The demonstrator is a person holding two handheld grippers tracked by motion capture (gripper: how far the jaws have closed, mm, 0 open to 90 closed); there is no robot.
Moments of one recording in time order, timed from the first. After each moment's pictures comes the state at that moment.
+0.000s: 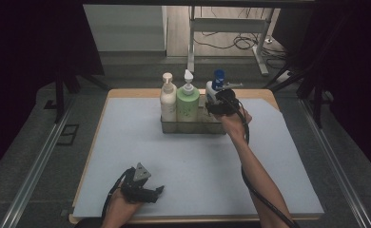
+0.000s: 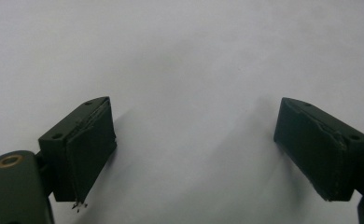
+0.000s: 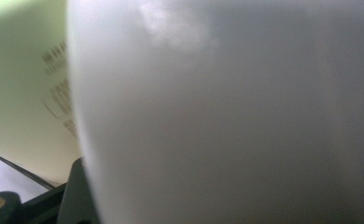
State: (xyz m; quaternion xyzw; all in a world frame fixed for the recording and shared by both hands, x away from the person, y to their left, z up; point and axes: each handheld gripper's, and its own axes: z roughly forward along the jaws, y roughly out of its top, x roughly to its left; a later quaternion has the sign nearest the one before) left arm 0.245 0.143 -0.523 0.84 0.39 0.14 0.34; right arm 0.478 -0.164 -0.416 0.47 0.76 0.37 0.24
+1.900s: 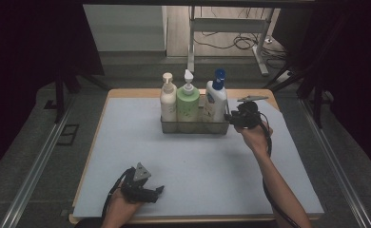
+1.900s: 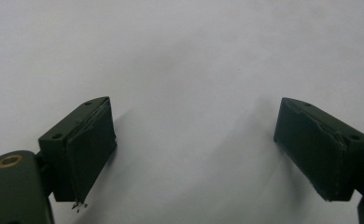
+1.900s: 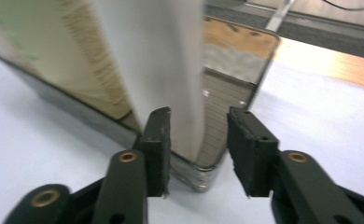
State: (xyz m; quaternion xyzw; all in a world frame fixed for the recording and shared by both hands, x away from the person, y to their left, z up) left arm 0.245 0.143 -0.523 0.84 0.39 0.14 0.34; right arm 0.438 -0.231 -0.423 0.46 0.78 0.38 0.19
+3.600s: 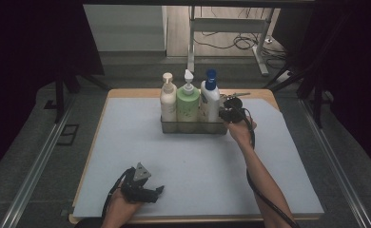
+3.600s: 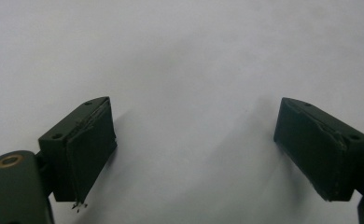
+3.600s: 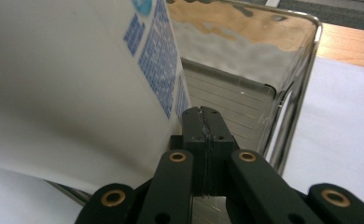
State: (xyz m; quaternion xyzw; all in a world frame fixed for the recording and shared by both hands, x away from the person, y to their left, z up) left arm 0.245 0.143 -0.523 0.85 0.39 0.14 0.34; right arm 0.486 -0.198 -0.459 0.49 0.77 0.36 0.17
